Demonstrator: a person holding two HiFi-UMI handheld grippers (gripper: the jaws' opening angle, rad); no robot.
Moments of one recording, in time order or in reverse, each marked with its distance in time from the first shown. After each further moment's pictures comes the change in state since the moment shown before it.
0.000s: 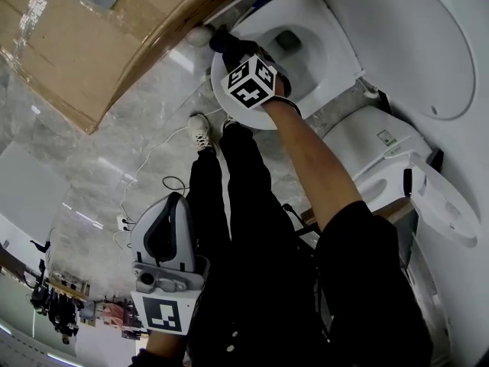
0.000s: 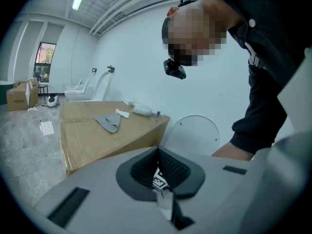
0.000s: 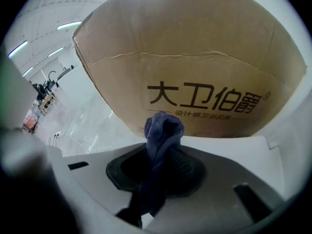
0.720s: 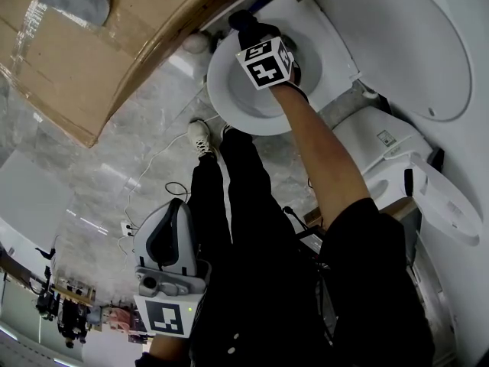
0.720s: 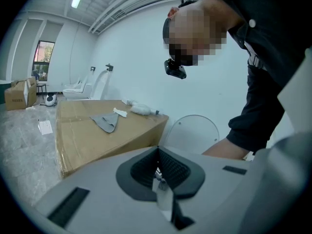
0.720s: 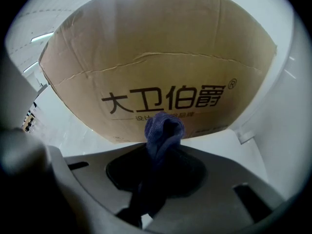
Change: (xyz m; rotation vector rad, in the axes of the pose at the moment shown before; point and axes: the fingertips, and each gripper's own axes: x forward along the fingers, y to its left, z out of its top) left arm 0.013 -0.006 0.003 -0.002 0.011 -0.014; right arm -0.015 -0.100 0.006 0.216 -0.048 -0.161
